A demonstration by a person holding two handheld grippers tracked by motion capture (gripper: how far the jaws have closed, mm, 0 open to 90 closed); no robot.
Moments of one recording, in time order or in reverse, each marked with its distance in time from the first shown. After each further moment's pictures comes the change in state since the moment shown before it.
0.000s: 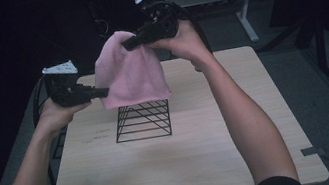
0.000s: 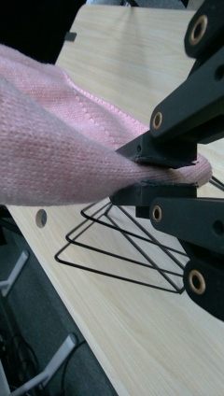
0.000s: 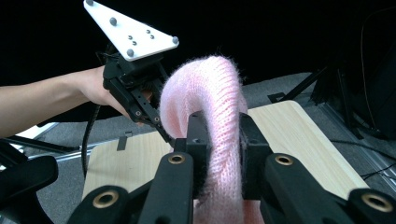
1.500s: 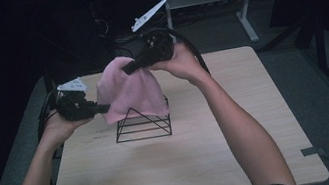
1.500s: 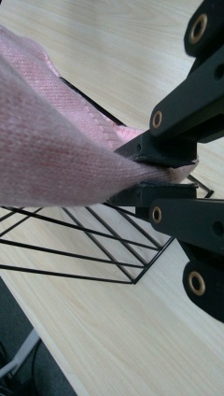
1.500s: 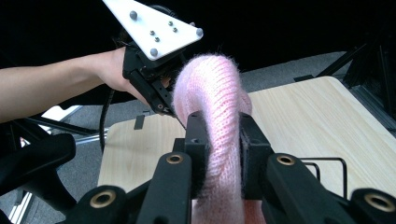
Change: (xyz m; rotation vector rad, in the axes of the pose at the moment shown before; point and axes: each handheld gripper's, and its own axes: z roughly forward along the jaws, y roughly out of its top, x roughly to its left) left arm -0.002 -0.041 0.018 0.129 0.062 0.040; right arm 0.006 -0.038 0.039 0.062 0.087 0.009
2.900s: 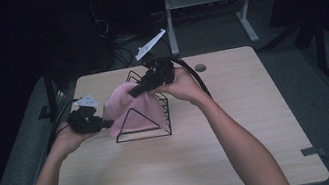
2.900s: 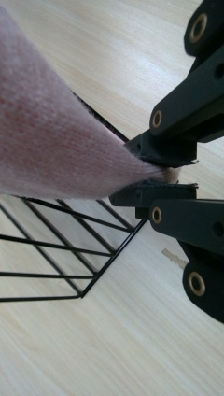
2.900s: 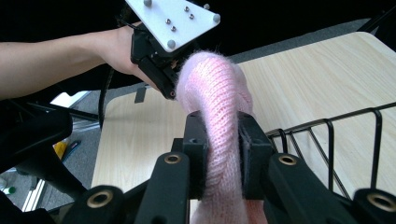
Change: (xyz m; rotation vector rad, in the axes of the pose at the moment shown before) left arm 0.002 -0.041 0.041 0.152 0.028 0.004; right arm -0.005 -0.055 0.042 0.063 0.039 0.045
